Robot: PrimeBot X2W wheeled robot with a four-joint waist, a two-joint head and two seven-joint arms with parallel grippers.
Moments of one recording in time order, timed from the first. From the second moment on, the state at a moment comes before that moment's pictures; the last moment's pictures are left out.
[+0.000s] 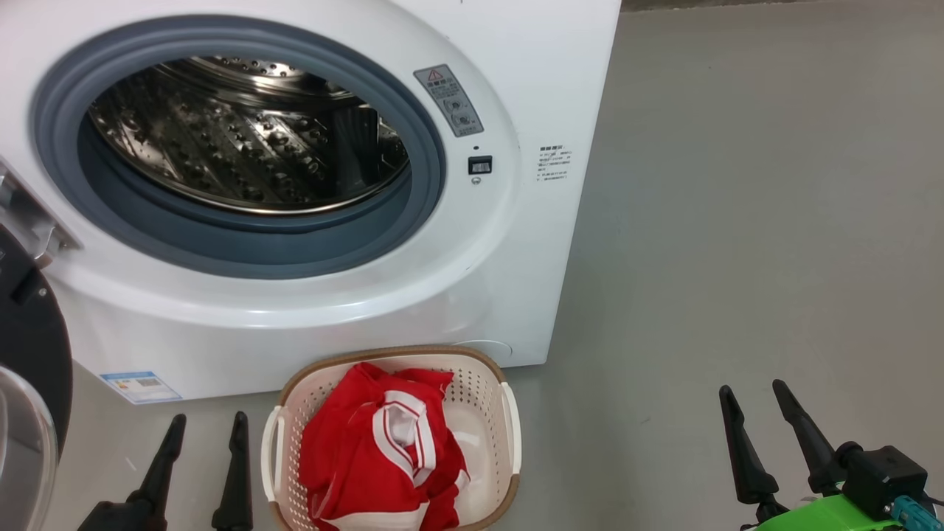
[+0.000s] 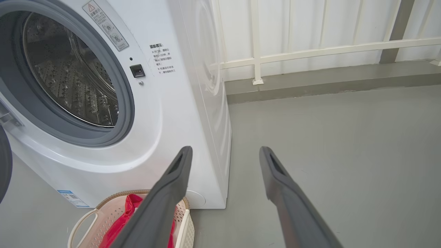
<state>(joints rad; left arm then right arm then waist) 0.00 0.05 0.11 0.21 -0.17 -0.13 -0.25 0.08 -0.06 -0.01 0.18 0.32 0.13 -0.26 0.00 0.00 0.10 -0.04</state>
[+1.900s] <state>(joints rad) 0.00 0.04 0.11 0.20 -0.19 -0.13 -0.25 0.06 -0.07 0.07 0.21 0.32 0.13 -0.26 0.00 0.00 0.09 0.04</state>
